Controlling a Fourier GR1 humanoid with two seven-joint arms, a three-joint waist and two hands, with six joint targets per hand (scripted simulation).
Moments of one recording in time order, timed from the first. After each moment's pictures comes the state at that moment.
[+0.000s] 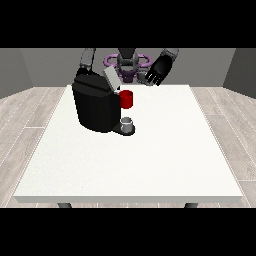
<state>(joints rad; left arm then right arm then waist) -0.89 0.34 -0.05 -0.76 -0.74 -0.38 -0.15 -0.26 -0.02 0.00 -1.17 0.18 -0.18 -0.04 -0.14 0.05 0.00</state>
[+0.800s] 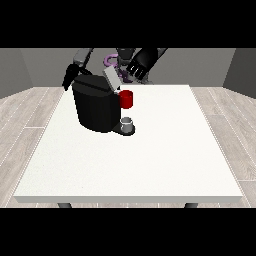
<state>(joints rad) -1.14 0.40 0.09 -0.72 -0.70 -0.44 -0.03 -0.36 -0.06 -0.01 -1.27 0.17 -0.16 0.01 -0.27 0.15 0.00</state>
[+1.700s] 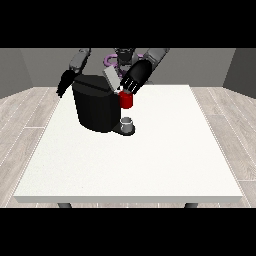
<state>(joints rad) -1.24 0.44 0.11 -0.67 -0.72 -0.43 -0.06 -0.46 -0.08 -0.06 -1.28 0.16 -0.18 0.02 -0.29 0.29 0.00</state>
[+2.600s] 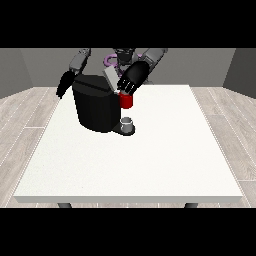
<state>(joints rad) -1.28 0.44 0.12 -0.64 -0.74 -0.41 -0.08 -0.47 -0.08 -0.06 -1.26 0.16 -0.19 0.01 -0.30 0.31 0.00</state>
